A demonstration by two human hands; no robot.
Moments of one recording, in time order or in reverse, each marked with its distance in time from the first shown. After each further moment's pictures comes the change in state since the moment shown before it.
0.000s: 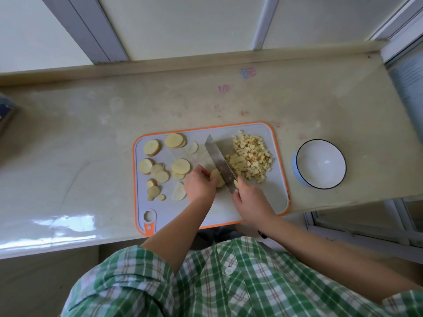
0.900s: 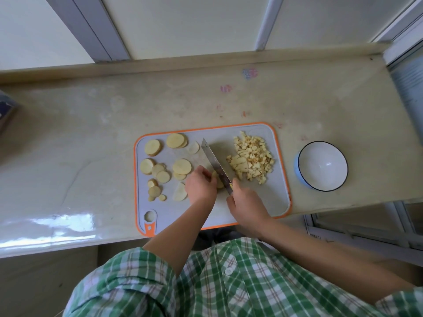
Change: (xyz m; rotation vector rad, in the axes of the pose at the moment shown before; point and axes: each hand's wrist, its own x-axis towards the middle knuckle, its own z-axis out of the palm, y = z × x) left_hand 0.000 0.002 -0.001 -0.022 0.024 -0.017; right_hand 0.002 -0.009 0.011 -0.042 -0.016 0.005
